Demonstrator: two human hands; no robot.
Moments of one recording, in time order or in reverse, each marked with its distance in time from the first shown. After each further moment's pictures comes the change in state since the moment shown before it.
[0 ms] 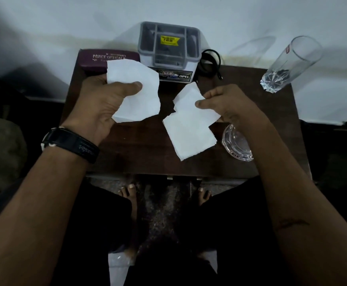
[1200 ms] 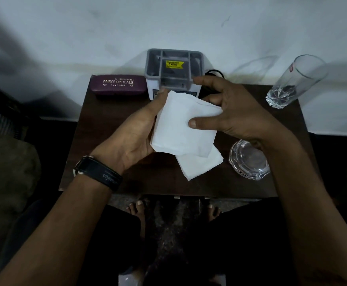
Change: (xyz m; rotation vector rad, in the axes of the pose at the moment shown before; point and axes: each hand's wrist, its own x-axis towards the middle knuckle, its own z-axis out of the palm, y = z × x) left_hand -0.019 0.006 0.041 -0.204 -0.456 -0.280; right_hand -0.046 -0.035 -0.014 0.007 -0.223 -0.457
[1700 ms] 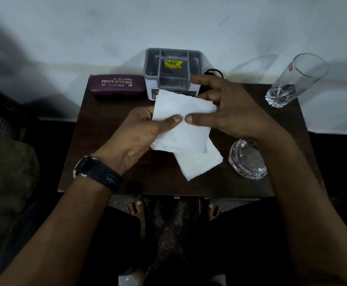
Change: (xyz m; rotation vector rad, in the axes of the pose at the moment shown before) left_hand 0.006 -0.014 -0.014 0.256 0.094 0.162; right_hand 0.006 0.004 0.005 -0.002 0.044 -0.026
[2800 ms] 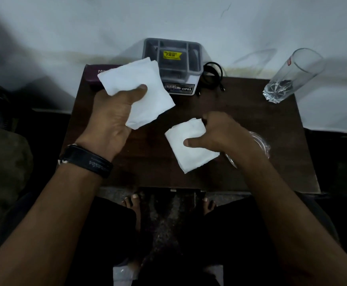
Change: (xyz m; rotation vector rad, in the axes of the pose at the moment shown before) left_hand 0.000 0.017 -0.014 -0.272 0.438 0.115; right_hand -0.010 0.035 0.030 -0.655 -0.085 0.417
